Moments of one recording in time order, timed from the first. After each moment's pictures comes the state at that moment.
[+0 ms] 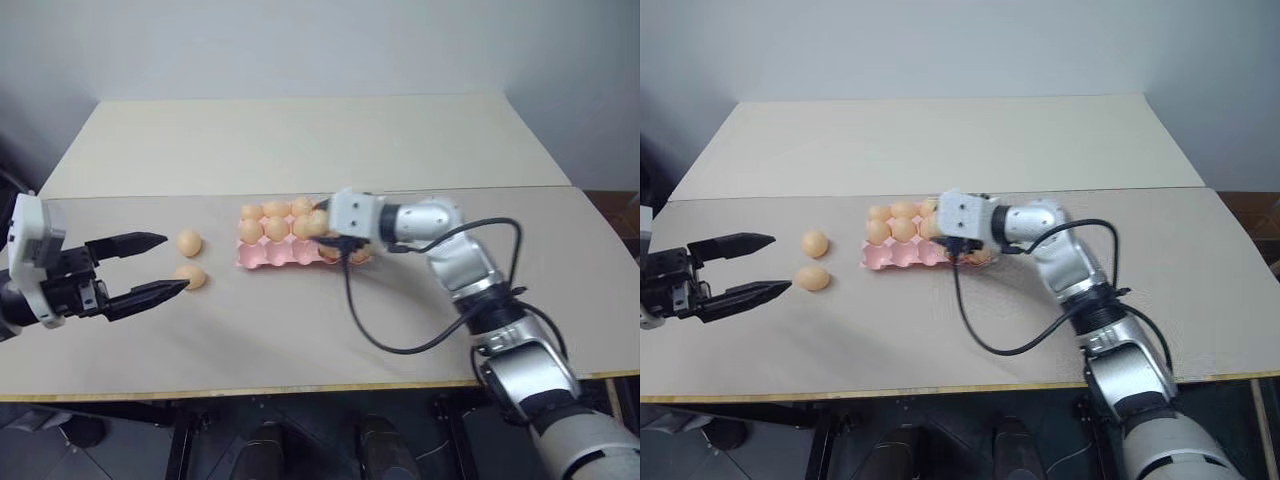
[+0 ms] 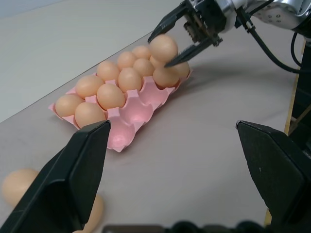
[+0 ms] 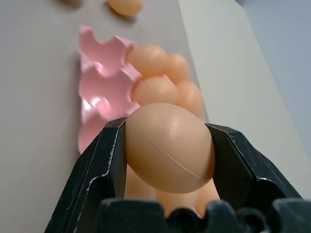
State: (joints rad) left arm -0.01 1.01 0.62 -0.34 -0.83 0.68 -1.14; right arm -0.89 -0.35 0.36 0.24 -0.18 0.04 0.91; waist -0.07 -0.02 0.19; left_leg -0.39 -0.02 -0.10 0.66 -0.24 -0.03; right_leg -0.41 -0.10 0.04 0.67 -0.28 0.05
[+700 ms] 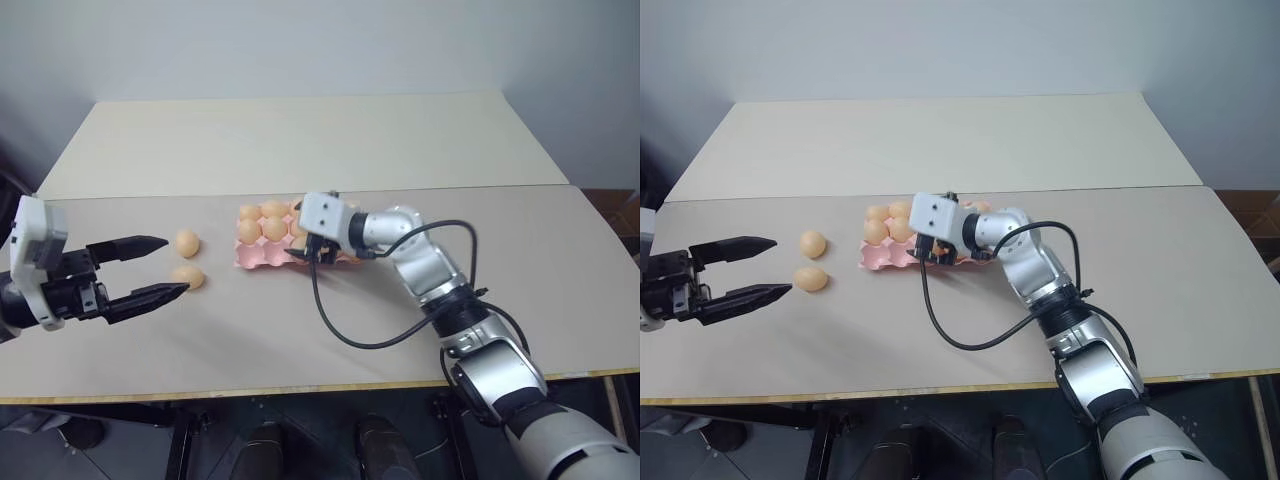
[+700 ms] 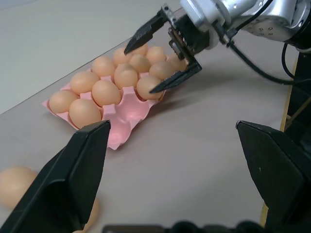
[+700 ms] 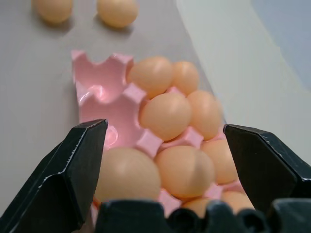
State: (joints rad) left arm 0.00 1.02 0.63 -0.34 -0.83 0.70 -1.15; right arm -0.91 -0.26 0.31 0.21 -0.15 0.23 0.85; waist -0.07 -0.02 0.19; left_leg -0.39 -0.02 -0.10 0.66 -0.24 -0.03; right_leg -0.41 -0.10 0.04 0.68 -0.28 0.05
